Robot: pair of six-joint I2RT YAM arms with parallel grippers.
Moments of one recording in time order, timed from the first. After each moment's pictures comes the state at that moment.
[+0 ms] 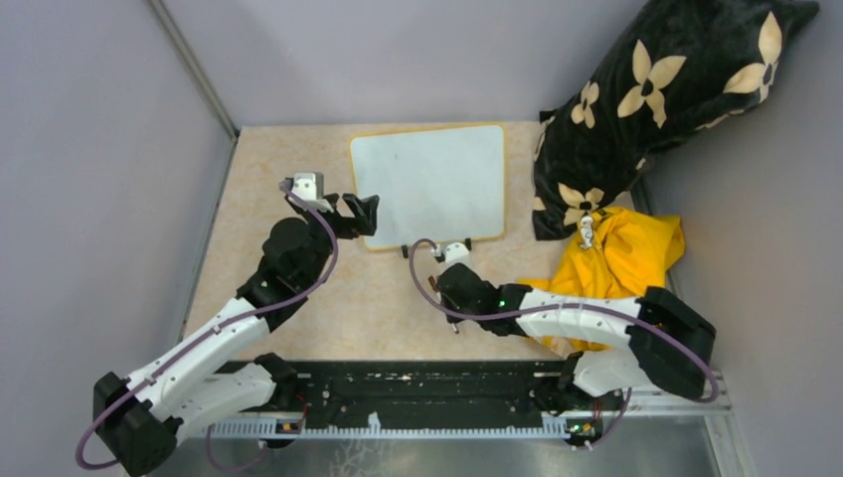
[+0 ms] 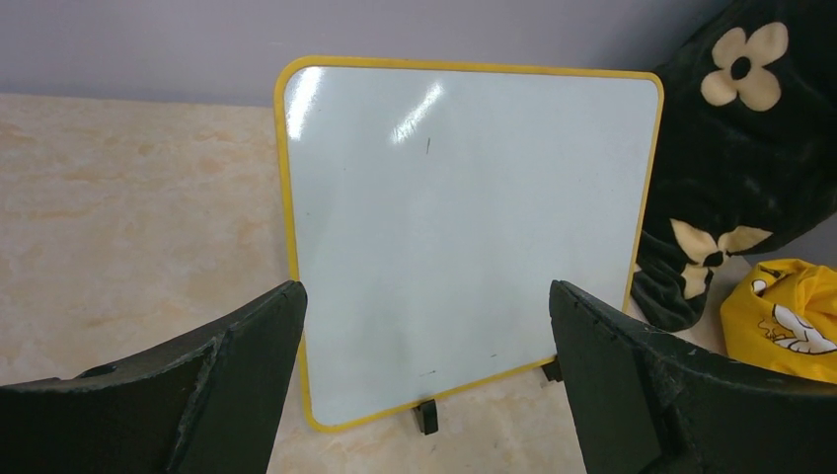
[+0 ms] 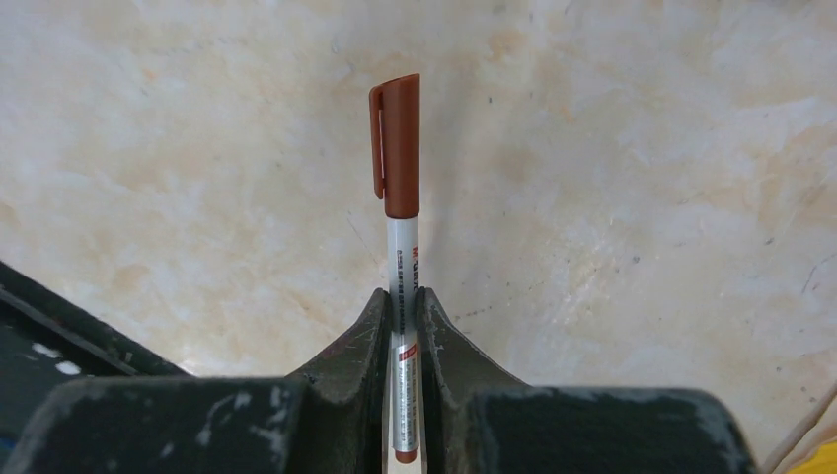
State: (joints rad) left arm -0.69 0.91 0.70 0.23 -0.41 -0.29; right arm 1.07 1.34 0.66 -0.20 0.30 0.52
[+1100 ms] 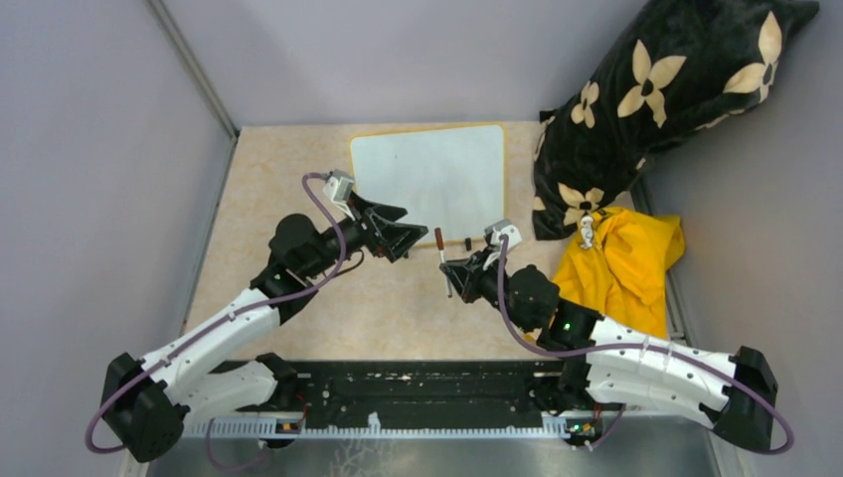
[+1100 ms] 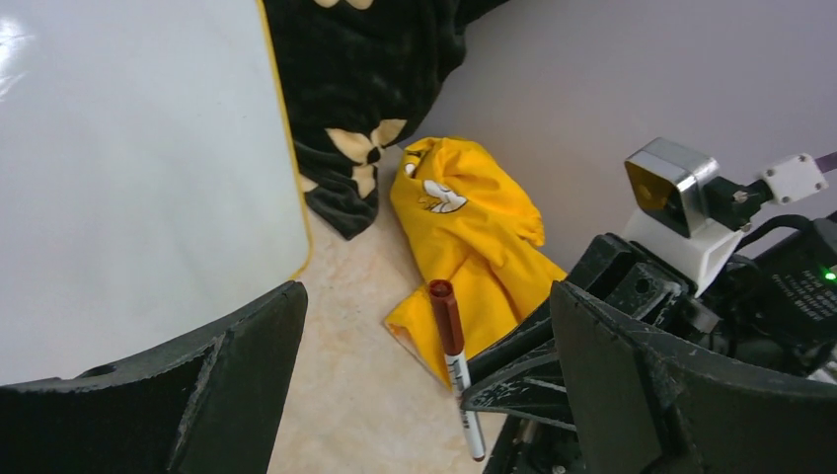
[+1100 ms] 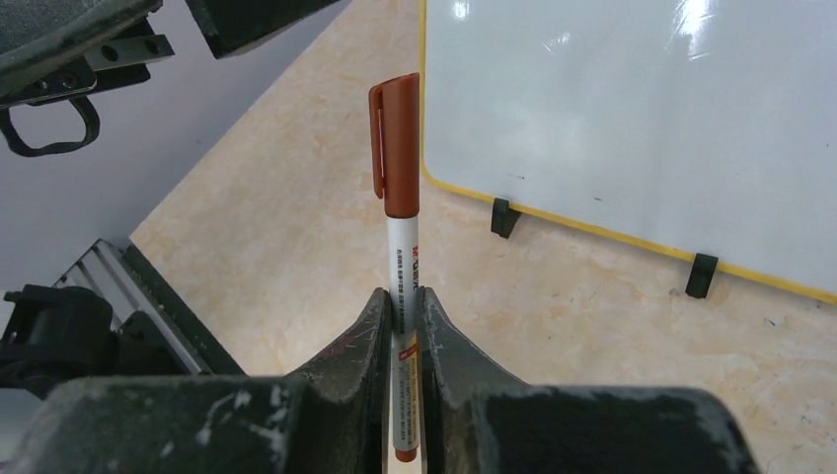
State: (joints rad) left arm -0.69 0.99 0.68 0.44 0.26 -0.53; right arm 1.07 0.78 0.50 0.17 0.34 0.39
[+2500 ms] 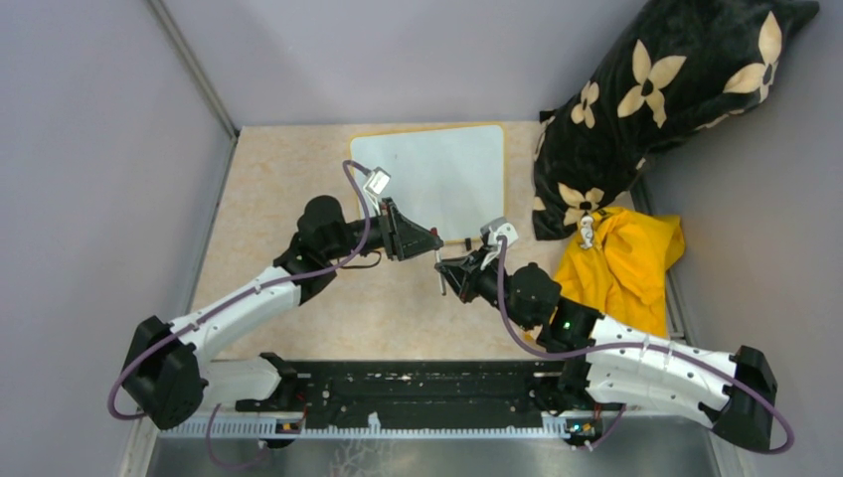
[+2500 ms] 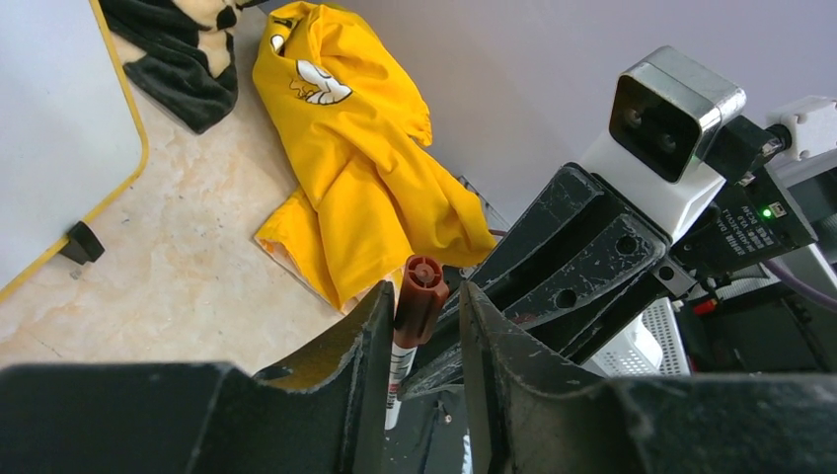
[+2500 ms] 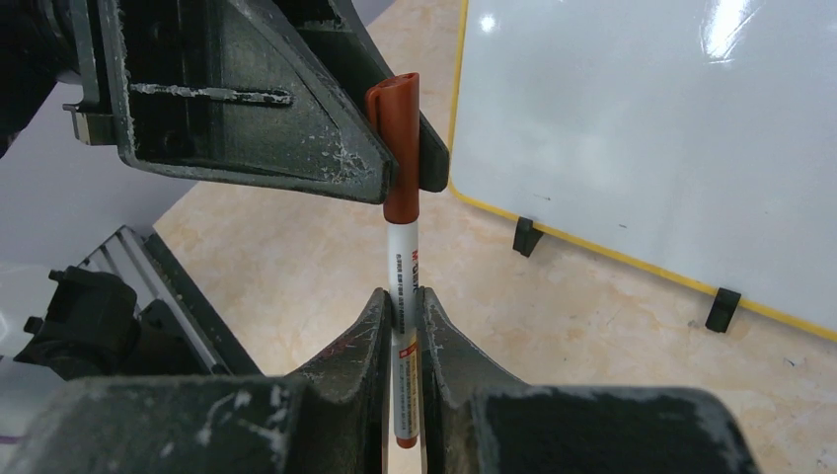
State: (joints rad) left arm -0.69 1.20 0.78 0.43 0.60 -0.74; right arm 1.07 0.79 0.52 0.20 0.28 0.35
